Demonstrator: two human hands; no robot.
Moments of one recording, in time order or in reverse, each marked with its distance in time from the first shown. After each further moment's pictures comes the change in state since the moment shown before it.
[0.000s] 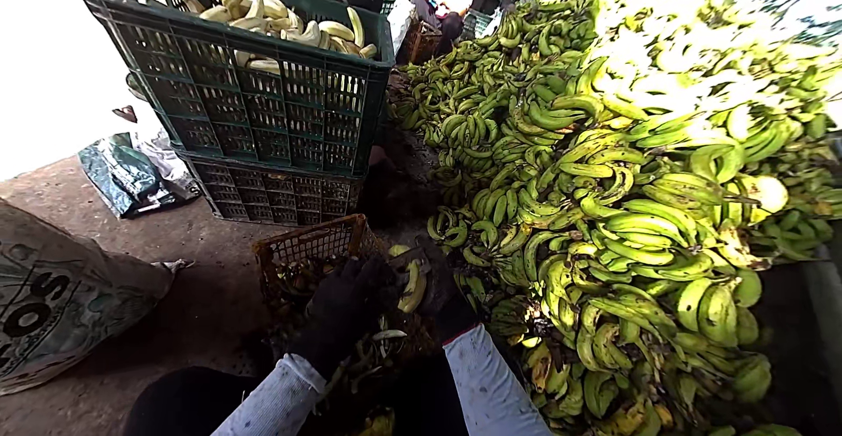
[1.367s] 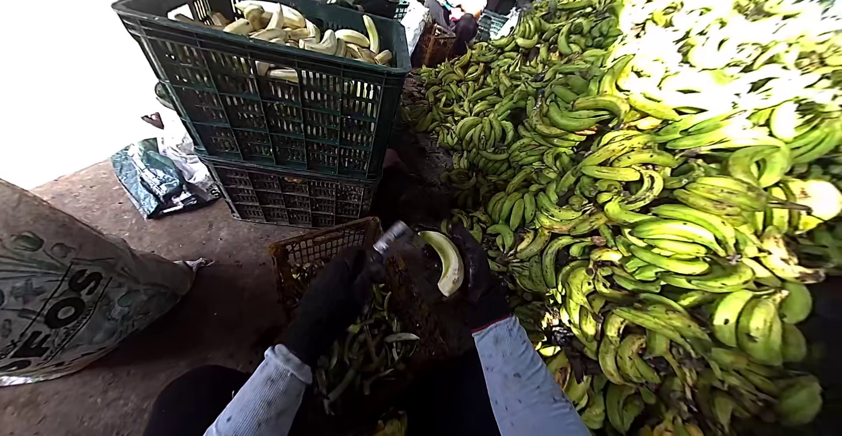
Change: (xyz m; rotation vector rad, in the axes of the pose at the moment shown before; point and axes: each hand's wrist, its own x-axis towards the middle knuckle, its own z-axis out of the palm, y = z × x) left_hand 0.001 -0.022 -0.040 -0.498 -0.061 -0.213; right_hand 0.009 -0.034 -0.014 0.003 -0.107 -0.068
